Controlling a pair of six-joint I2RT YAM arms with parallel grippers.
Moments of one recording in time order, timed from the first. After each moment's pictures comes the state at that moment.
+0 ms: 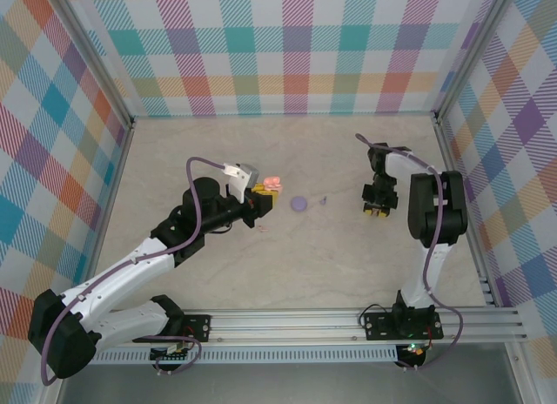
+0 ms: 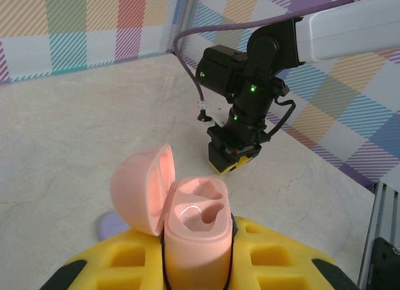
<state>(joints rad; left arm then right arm) -0.69 1.04 0.77 0.02 0.25 -0.23 0.12 1.99 1.37 -1.02 0.02 0.37</state>
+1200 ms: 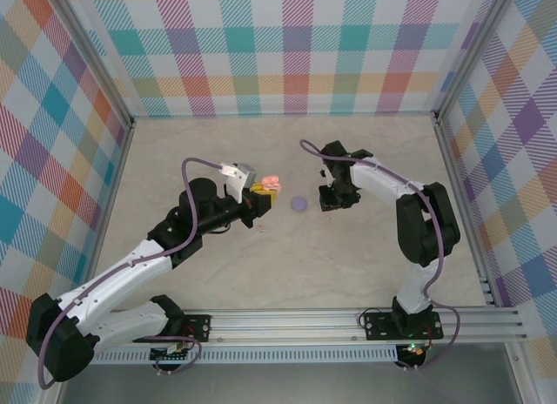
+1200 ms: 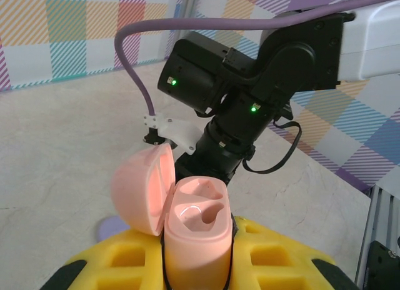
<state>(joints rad) -0.69 1.01 0.77 0.02 0.25 -0.24 0.45 1.87 1.37 -0.93 -0.04 0.25</state>
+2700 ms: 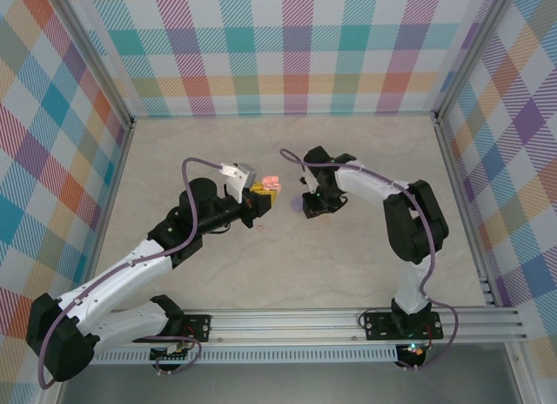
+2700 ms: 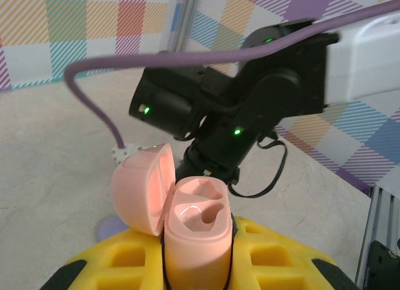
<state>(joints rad) -0.69 1.01 0.77 0.02 0.25 -0.24 0.56 1.89 1.38 -0.88 -0.17 0.17</state>
